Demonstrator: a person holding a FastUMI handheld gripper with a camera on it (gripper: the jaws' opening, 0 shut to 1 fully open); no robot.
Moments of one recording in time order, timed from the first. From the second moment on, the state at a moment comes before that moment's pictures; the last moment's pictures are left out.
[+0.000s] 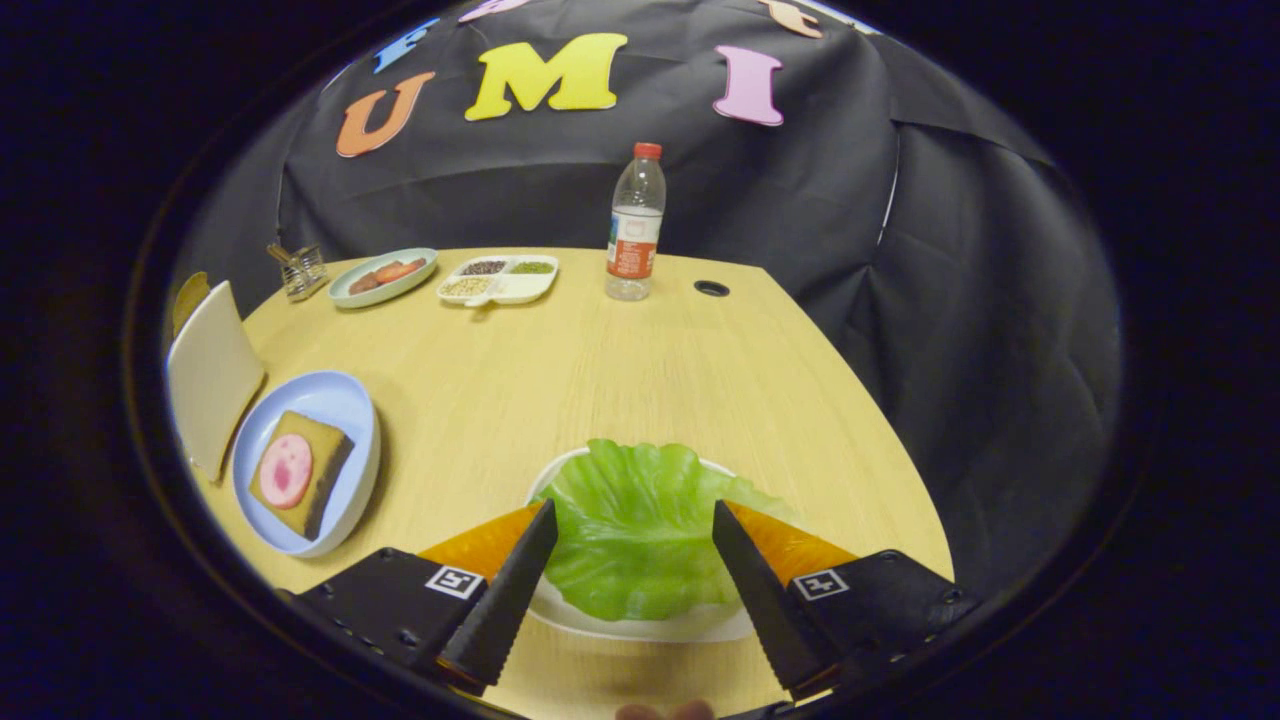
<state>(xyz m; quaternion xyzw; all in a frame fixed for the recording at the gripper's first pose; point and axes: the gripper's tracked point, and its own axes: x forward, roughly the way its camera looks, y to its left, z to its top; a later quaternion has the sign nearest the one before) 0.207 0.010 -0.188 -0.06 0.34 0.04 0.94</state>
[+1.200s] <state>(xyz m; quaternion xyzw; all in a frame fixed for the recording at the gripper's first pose) 0.219 -0.011 -0.193 0.02 0.32 0.04 0.95</state>
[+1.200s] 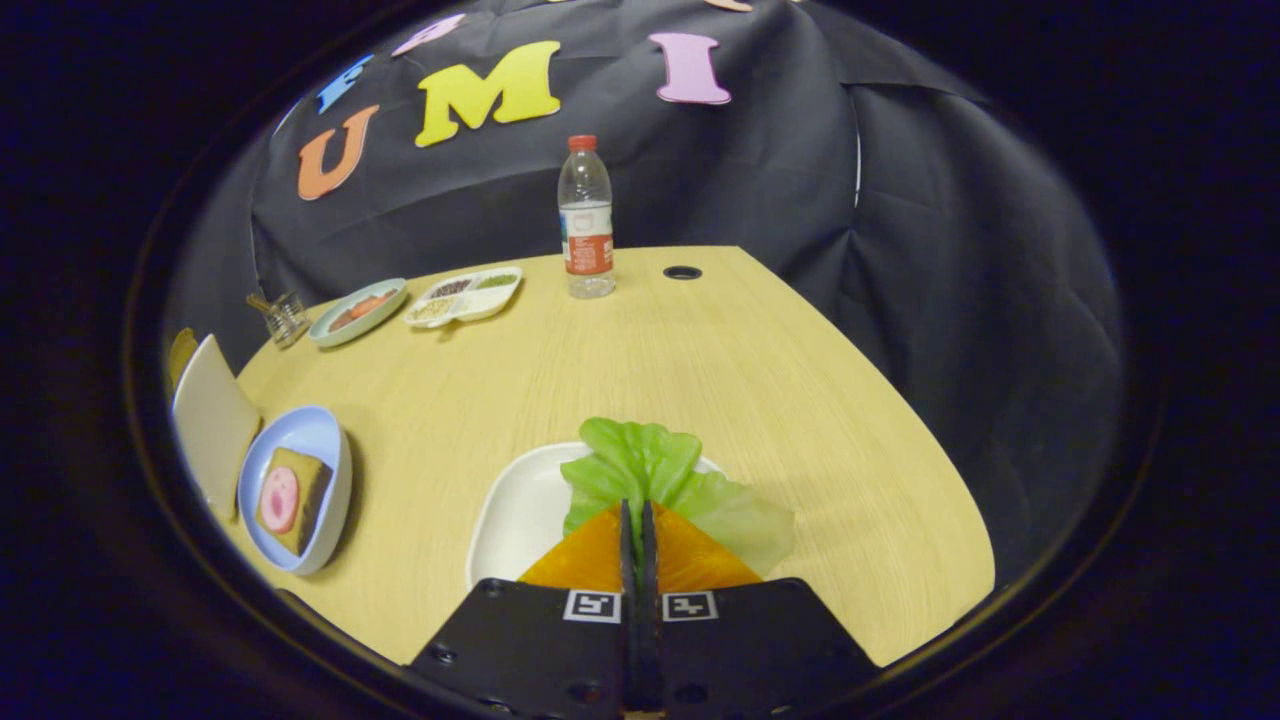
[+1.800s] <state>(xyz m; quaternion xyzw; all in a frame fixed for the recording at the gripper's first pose) 0.187 0.022 -0.113 0.08 0.24 0.07 0.97</state>
